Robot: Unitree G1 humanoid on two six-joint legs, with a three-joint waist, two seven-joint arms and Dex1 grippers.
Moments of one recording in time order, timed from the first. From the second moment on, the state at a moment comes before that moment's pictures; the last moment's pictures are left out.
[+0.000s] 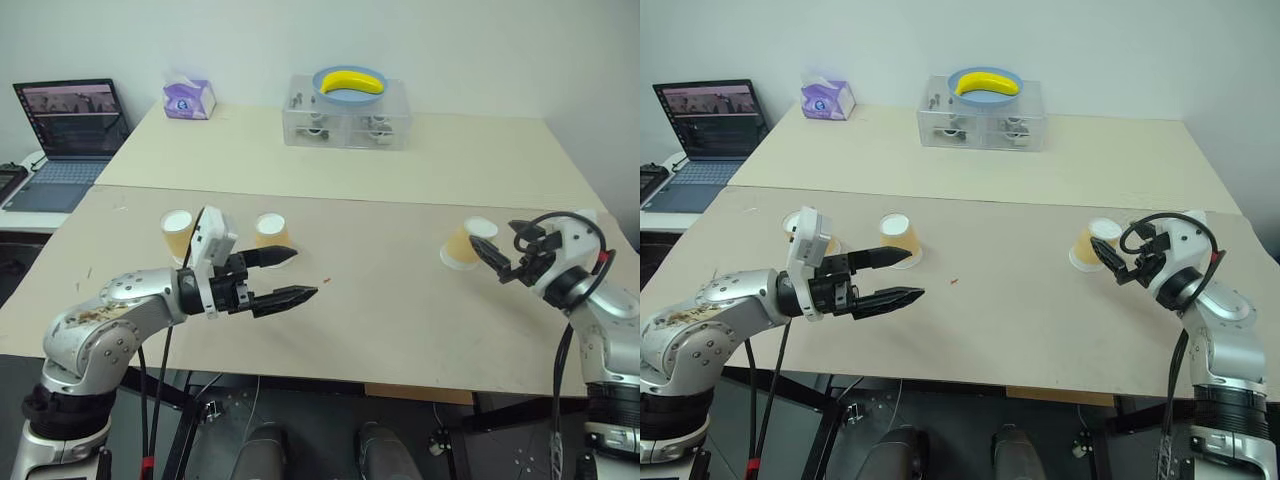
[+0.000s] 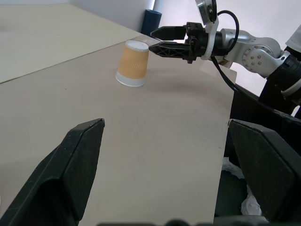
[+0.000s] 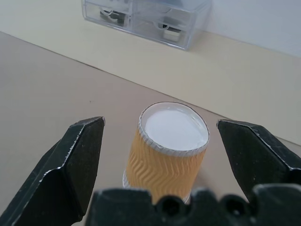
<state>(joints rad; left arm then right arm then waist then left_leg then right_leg) -0.34 0.70 0.11 -0.47 -0.89 0.82 -0.80 -0.32 -0.66 -0.31 0.16 0.35 0.21 0.67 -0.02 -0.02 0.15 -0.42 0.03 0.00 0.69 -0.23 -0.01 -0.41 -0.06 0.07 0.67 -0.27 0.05</state>
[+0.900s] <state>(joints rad) -0.33 0.70 0.14 -0.47 -0.93 0.82 -0.76 -0.42 -0.66 -0.28 0.40 0.30 0.13 0.72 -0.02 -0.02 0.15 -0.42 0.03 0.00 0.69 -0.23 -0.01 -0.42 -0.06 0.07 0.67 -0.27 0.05</state>
